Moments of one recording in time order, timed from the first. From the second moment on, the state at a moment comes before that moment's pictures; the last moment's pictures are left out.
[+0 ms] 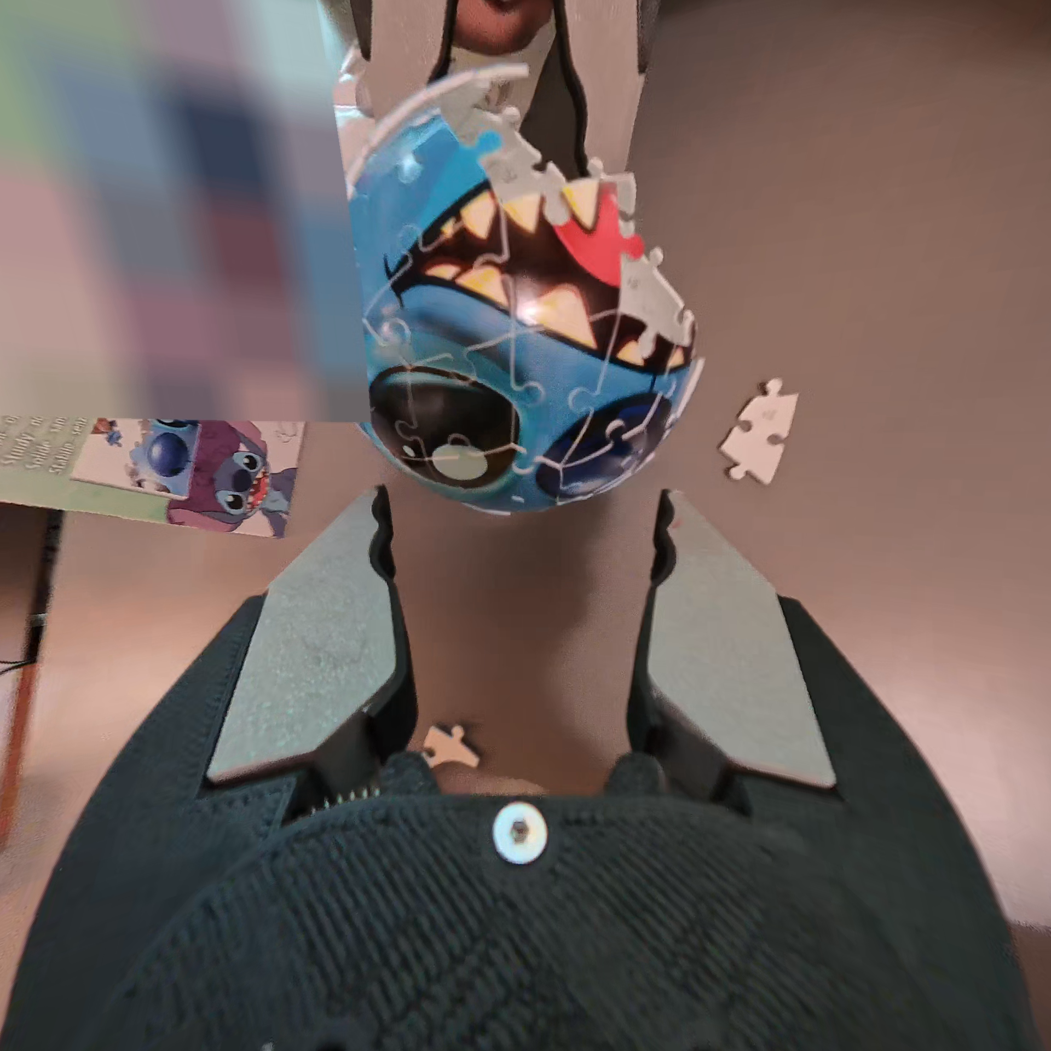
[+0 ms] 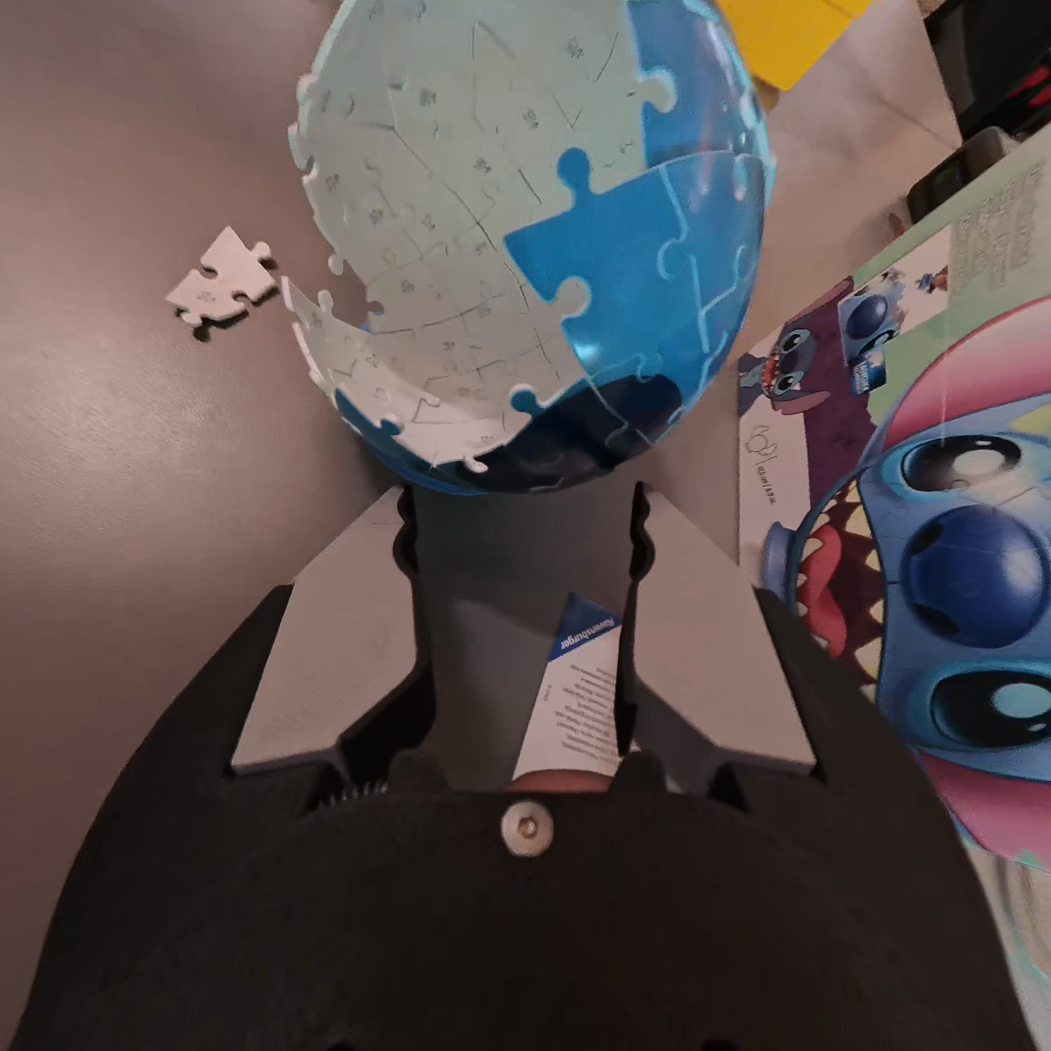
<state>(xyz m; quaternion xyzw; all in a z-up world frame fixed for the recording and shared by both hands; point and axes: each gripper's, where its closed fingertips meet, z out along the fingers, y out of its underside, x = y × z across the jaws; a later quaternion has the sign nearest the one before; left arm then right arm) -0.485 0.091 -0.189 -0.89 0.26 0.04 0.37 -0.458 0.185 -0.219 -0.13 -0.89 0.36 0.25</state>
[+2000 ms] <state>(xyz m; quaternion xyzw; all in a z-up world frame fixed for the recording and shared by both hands) -0.490 0.107 -0.208 -0.90 0.25 -0.09 0.35 -0.473 0.185 -0.234 -0.16 -0.89 0.41 0.13</state>
